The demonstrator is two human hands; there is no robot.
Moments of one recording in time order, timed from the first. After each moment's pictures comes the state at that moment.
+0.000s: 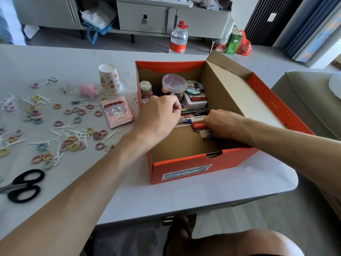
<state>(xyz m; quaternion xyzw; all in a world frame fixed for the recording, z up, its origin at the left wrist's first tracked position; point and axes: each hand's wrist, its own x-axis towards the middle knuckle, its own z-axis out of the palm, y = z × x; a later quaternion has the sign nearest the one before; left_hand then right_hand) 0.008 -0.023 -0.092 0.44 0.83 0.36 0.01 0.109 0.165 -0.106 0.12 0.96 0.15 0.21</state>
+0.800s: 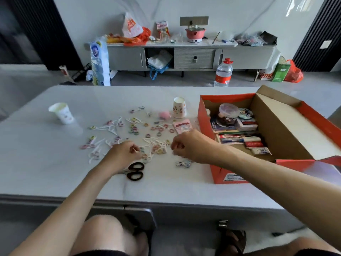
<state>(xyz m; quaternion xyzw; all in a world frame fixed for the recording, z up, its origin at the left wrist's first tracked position) -0.069 -0.299 -0.088 0.21 0.93 0.24 0.16 0.057 -0.083 -0.033 -0.02 0.98 -0.19 0.02</state>
